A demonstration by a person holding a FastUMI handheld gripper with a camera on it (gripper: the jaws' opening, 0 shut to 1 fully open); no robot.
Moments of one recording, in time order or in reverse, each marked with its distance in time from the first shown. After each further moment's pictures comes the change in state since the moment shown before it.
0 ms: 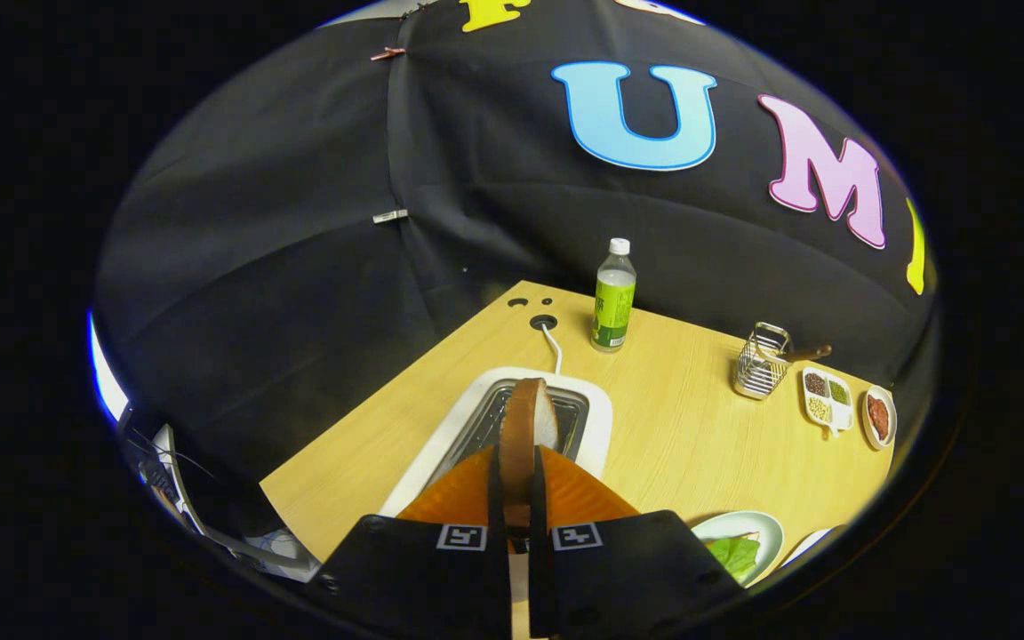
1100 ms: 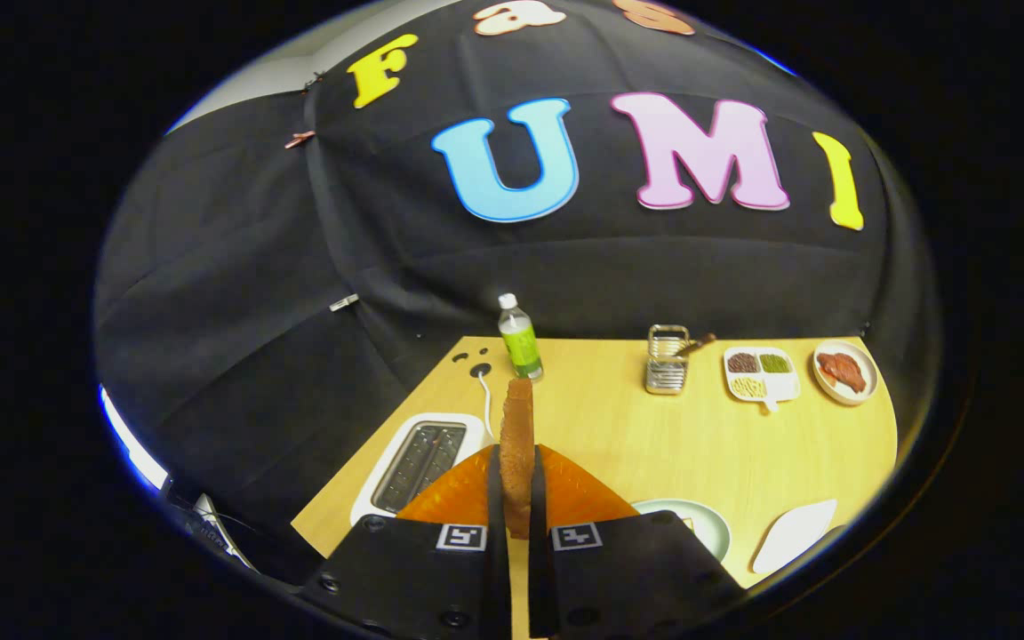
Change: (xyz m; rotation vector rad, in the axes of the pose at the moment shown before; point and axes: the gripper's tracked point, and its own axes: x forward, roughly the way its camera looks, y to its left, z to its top) arm -0.109 -0.134 0.011 0.261 -0.113 -0.102
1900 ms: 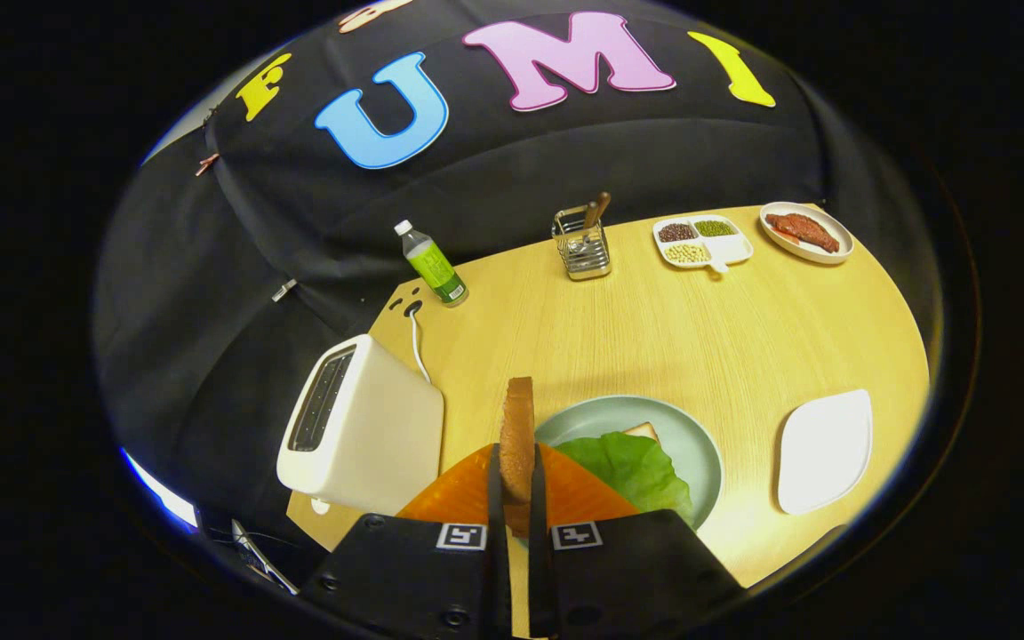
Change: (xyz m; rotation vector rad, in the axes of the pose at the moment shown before) arm 0.004 -0.086 -0.106 0.237 0.183 -0.066
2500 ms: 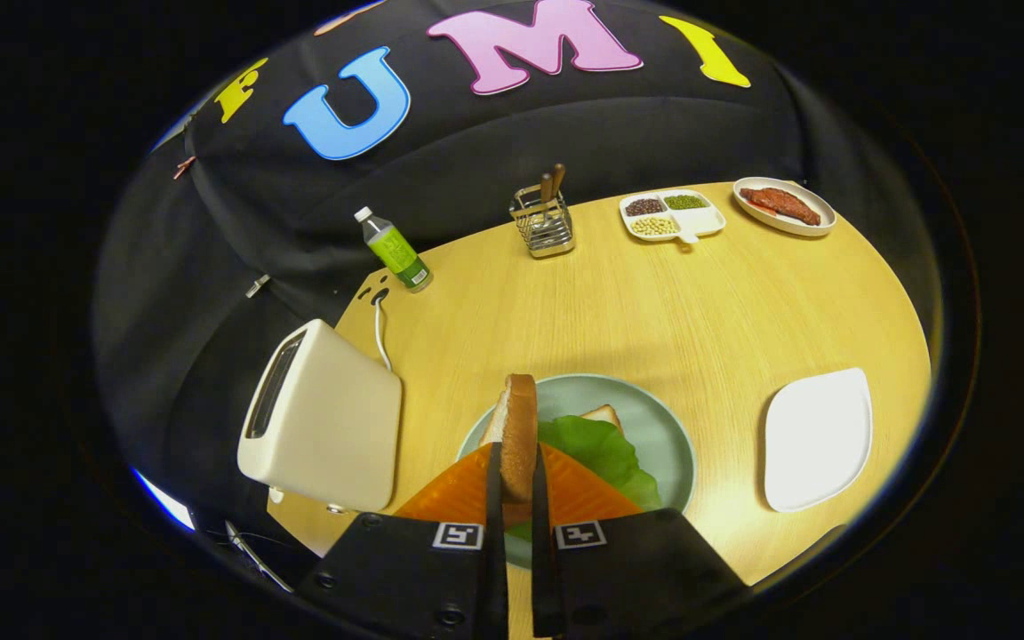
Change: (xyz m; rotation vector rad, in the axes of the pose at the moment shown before) arm 0.012 -0.051 -0.018 0.024 0.036 -0.069
